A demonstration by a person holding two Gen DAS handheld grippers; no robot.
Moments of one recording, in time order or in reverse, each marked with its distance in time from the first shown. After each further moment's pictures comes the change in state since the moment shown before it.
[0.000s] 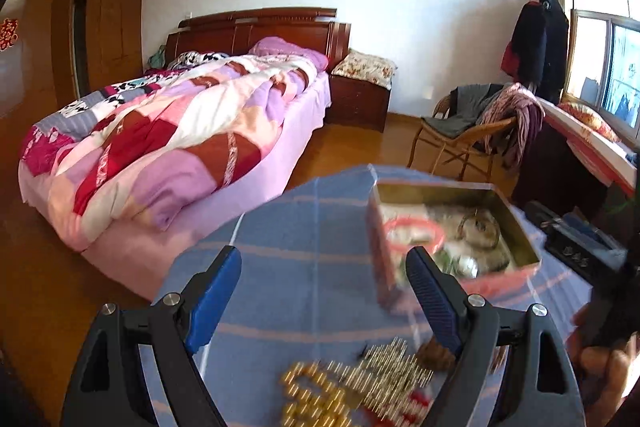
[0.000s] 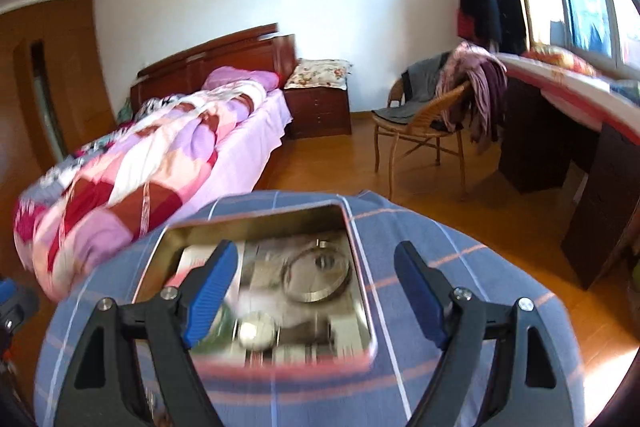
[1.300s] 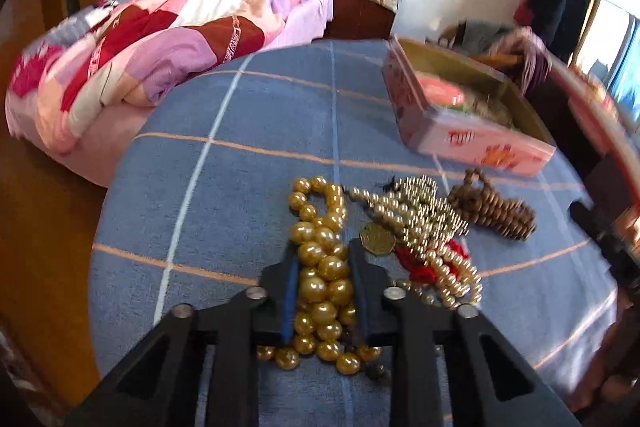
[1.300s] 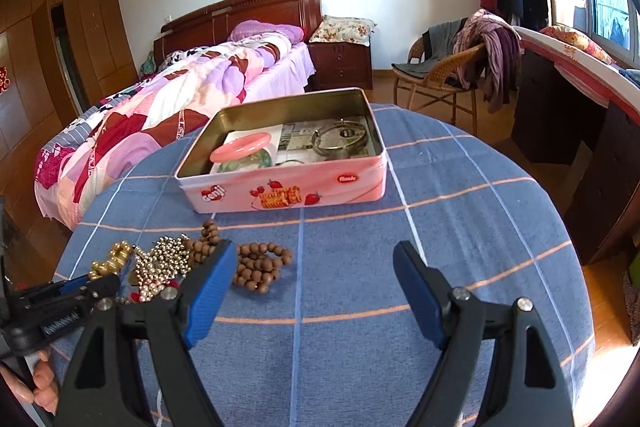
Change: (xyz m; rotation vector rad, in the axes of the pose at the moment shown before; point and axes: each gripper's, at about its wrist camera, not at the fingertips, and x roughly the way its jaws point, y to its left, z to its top) left arm 0.005 0.029 -0.082 -0.116 0.284 -0.086; right arm -0.047 0.008 -0.075 -0.024 0.153 0.073
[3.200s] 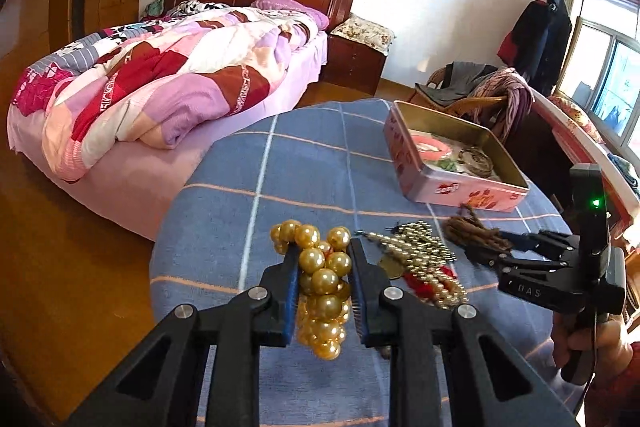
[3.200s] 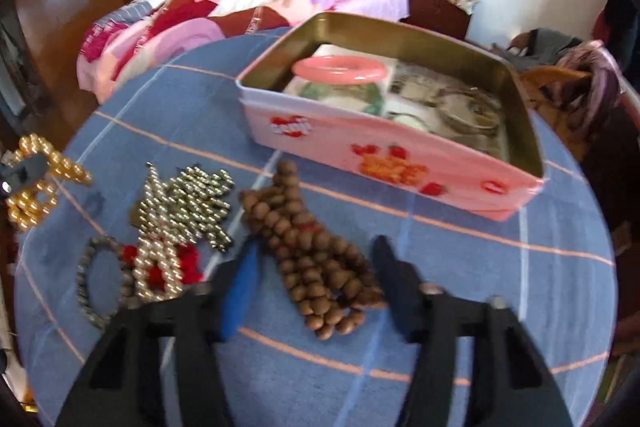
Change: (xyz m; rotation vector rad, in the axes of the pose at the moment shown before) left arm -0.041 0.019 0.008 0.038 -0.143 -0.025; right arm 0.068 0.049 0.000 -0.331 0.285 0.159
